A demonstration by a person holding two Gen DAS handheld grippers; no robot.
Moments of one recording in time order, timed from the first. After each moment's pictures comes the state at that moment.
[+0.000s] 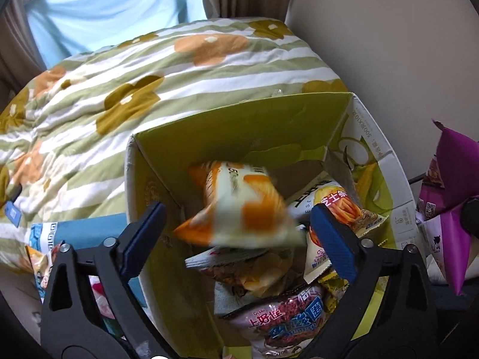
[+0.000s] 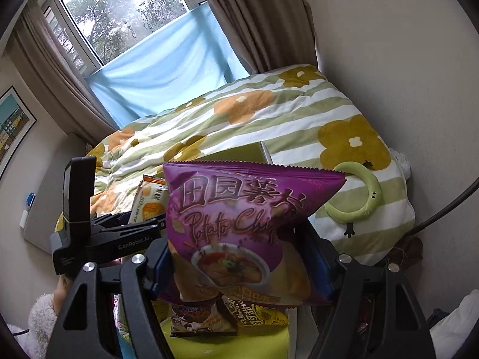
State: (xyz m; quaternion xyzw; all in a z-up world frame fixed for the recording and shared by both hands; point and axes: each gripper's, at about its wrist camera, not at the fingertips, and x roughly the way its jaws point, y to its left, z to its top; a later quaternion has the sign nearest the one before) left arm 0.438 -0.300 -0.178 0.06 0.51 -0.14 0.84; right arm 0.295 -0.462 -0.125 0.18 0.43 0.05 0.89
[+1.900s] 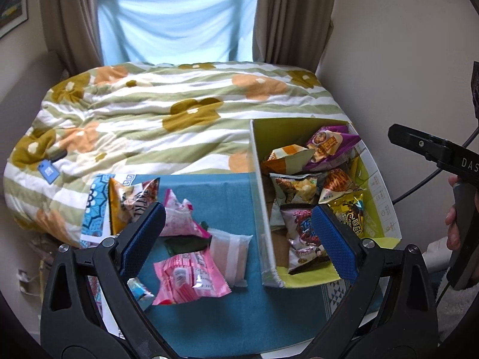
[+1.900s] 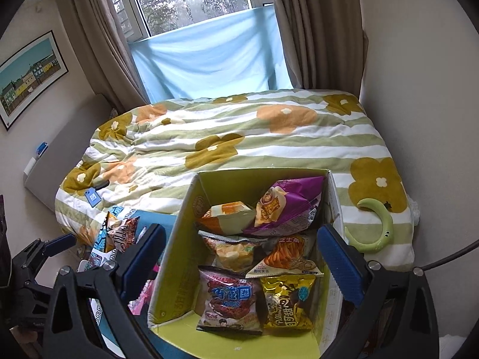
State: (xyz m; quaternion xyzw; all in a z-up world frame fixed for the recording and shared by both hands) left arm 0.257 -0.147 -0.057 -0.01 0.43 -0.06 0.90; right arm 0.276 -0.368 -0.062 0.07 0.40 0.12 0.91
